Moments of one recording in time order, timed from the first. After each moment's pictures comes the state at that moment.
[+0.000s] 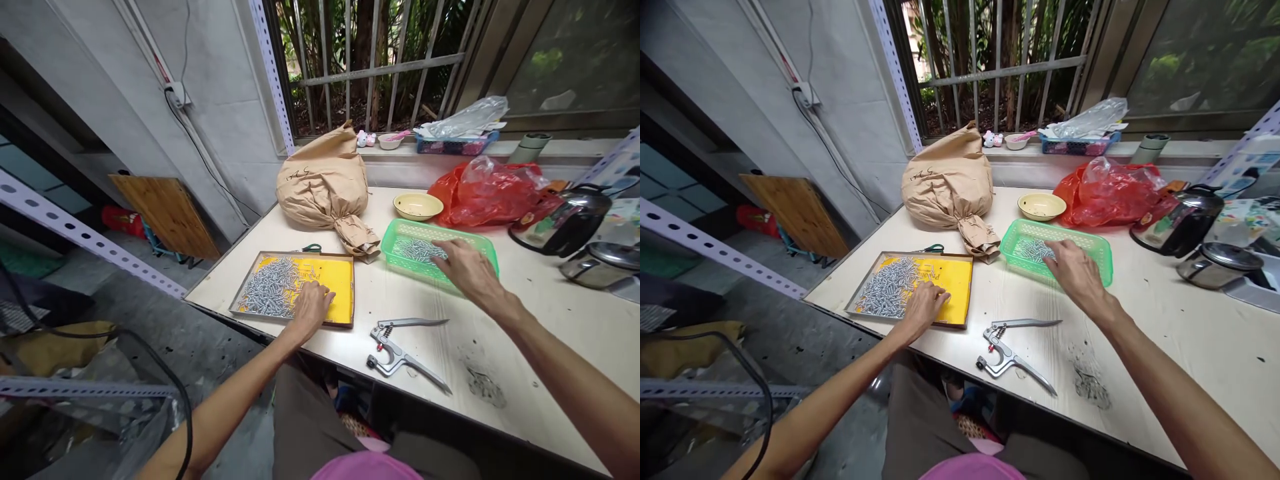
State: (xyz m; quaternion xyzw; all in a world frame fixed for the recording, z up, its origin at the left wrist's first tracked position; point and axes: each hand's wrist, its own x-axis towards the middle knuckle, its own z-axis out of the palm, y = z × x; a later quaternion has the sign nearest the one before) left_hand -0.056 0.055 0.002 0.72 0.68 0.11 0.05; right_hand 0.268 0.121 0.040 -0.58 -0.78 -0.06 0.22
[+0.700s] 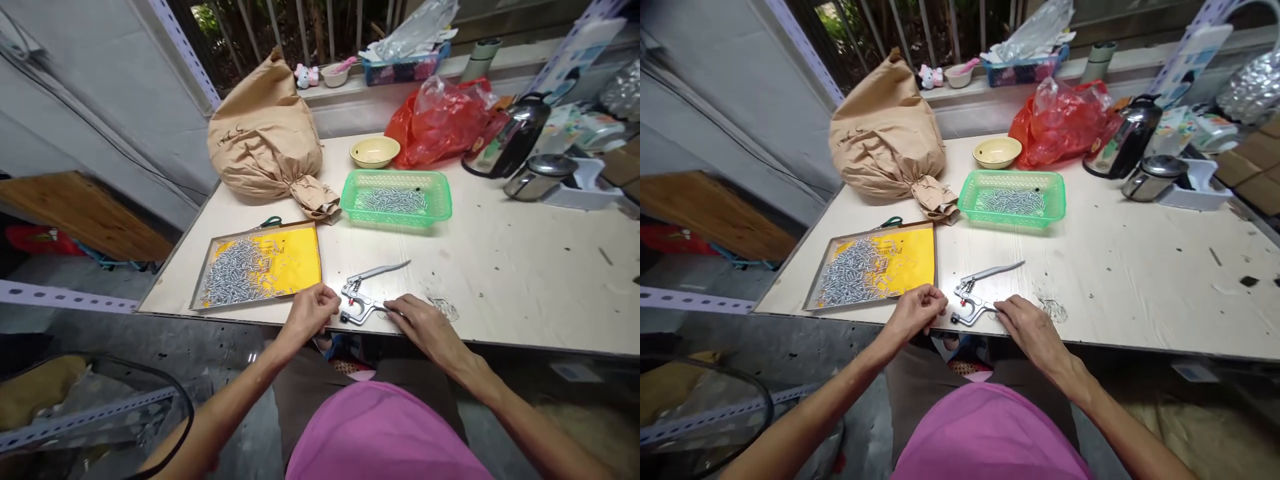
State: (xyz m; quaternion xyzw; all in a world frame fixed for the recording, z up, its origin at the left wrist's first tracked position) left_hand 0.001 0.006 0.004 0.56 0.61 0.20 0.51; right_hand 0.246 -0.054 -0.046 -0.55 -0.78 0.20 0.22
